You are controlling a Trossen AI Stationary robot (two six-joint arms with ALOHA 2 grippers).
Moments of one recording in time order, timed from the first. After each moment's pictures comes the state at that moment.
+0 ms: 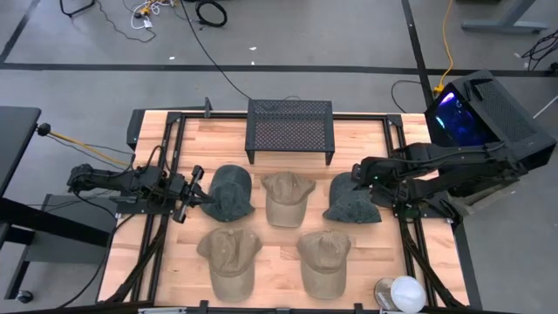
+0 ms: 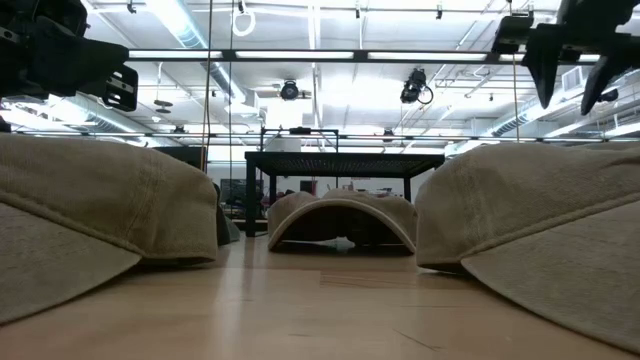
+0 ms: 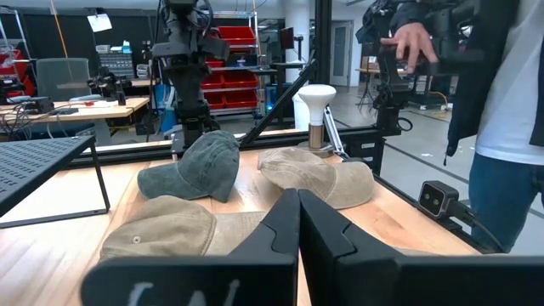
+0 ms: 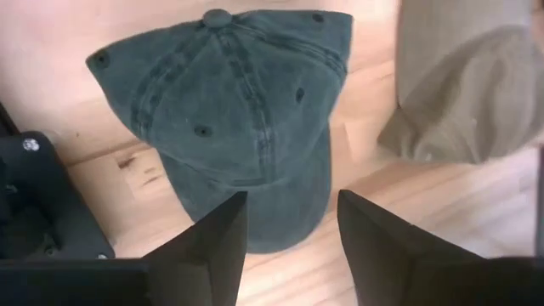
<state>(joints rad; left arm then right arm) -0.14 0.01 0.01 0.06 0.11 0.01 0.06 1.02 0.98 -1.25 -0.02 -1.25</state>
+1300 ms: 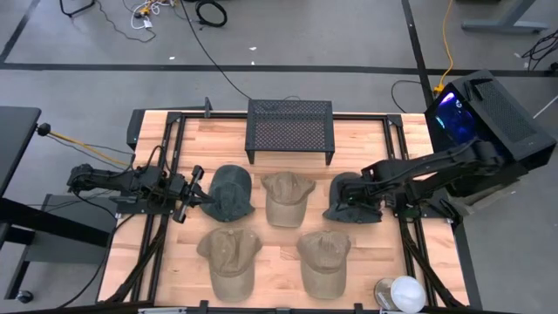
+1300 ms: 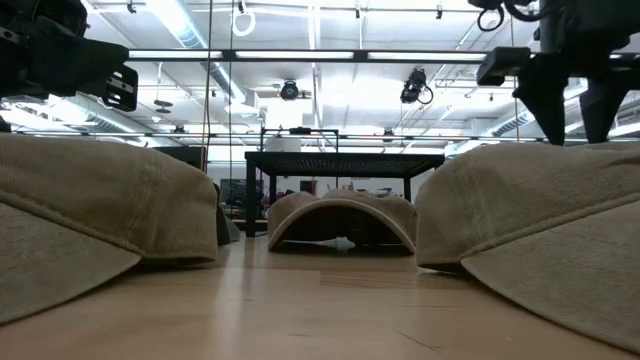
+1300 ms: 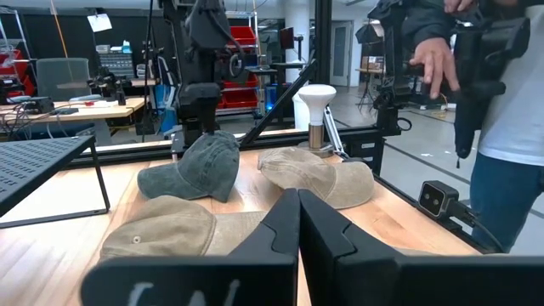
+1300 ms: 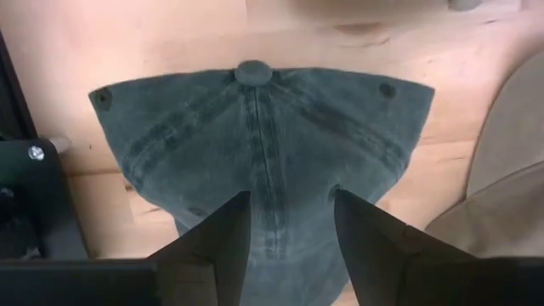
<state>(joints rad) -0.14 0.01 0.01 0.06 0.11 0.01 0.18 1.31 0.98 -1.18 -0.05 -1.32</state>
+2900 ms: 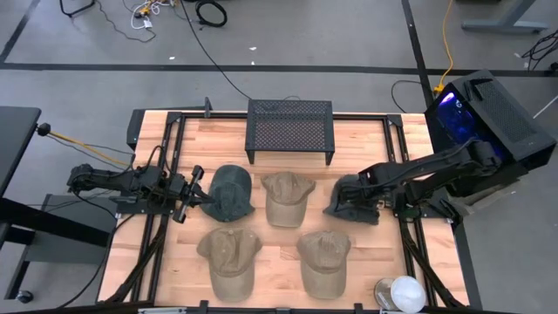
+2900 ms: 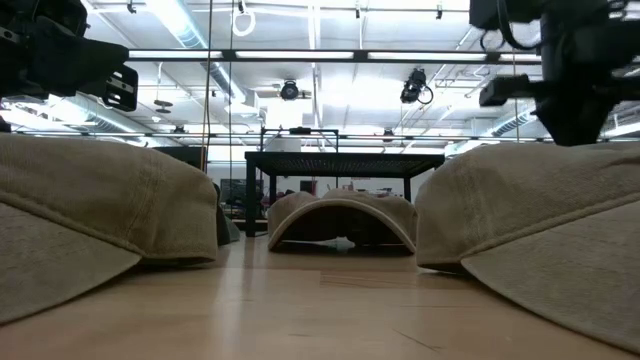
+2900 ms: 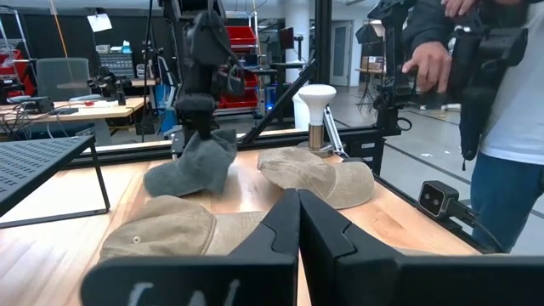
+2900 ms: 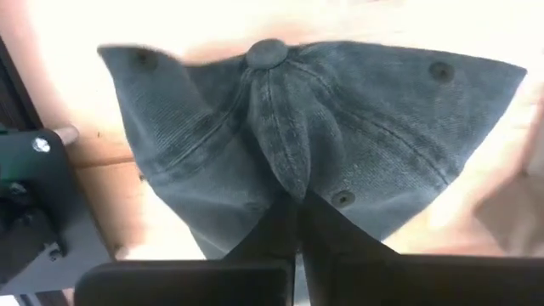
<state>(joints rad) -0.14 0.01 0.01 0.06 0.11 0.01 0.18 1.33 0.95 -1.19 0.01 -1.23</state>
